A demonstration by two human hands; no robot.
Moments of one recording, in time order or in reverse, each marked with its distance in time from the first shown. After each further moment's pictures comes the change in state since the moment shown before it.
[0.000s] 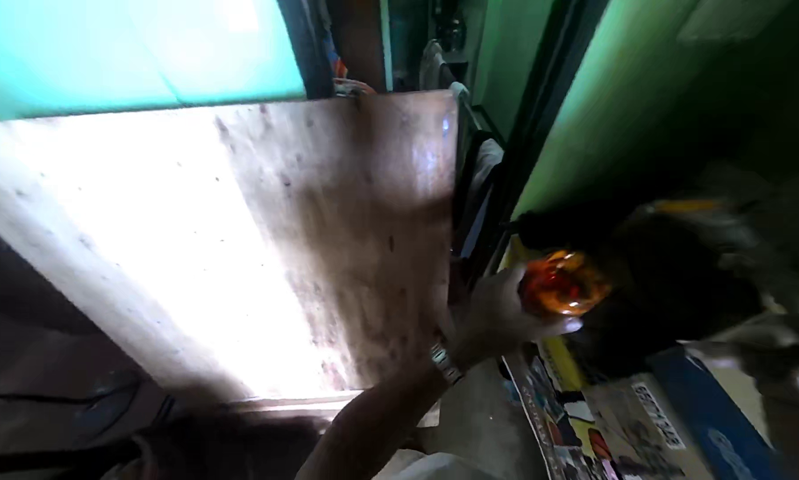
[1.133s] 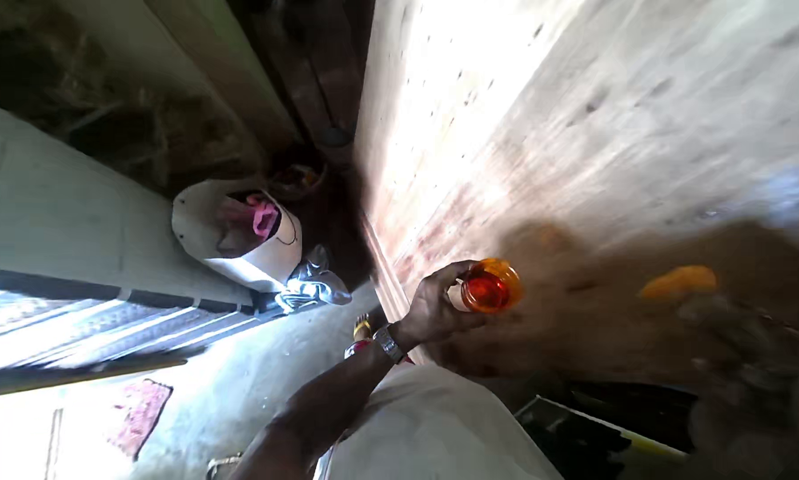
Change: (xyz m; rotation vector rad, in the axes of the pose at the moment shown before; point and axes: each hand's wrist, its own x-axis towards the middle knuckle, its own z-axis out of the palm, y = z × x) left_hand -0.118 -0.113 -0.113 0.363 1.114 -0.291; right_hand 0.220 0.240 0.187 0.518 -0.521 0.158
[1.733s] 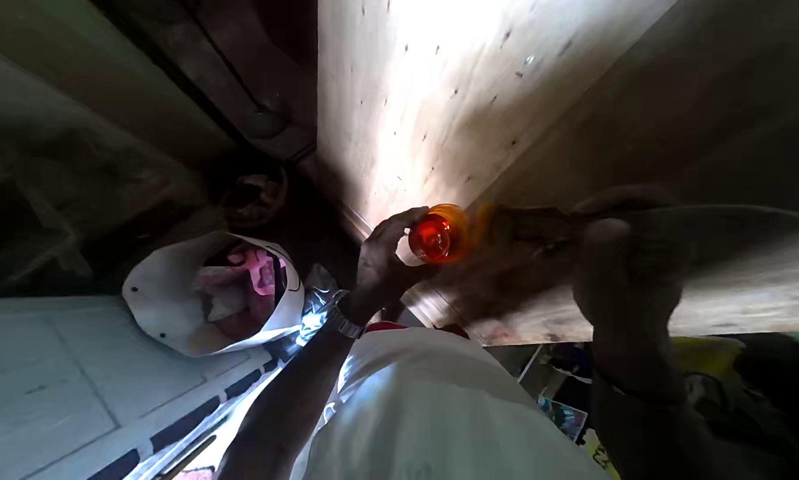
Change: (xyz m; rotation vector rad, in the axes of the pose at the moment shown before) left_hand 0.097 -0.068 -0.284 0.186 -0.153 -0.021; right_hand 0.025 0.060 0.339 -0.394 -0.278 -0.065
